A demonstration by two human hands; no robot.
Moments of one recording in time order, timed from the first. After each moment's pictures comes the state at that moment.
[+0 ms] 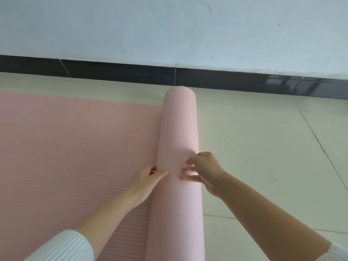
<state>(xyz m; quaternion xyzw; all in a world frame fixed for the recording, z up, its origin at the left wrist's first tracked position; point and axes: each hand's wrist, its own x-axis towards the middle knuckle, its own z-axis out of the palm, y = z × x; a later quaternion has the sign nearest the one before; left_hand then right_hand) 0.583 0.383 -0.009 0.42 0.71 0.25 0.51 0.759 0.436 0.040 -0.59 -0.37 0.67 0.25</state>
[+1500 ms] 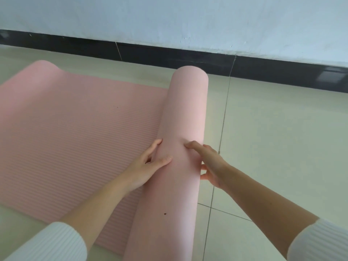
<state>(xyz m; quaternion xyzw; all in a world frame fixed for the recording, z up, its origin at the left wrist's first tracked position) 0.434 0.347 0.017 0.37 0.69 0.33 0.53 0.614 0.445 -0.008 -0.55 -0.38 0.73 0.15</state>
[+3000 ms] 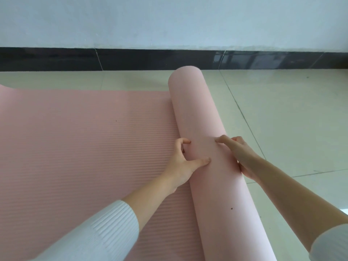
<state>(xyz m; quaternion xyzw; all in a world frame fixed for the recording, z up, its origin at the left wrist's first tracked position) 0.854 0.415 -0.016 0.42 0.50 0.35 0.67 1.038 0.430 0.019 -0.75 -0.34 0.51 0.24</state>
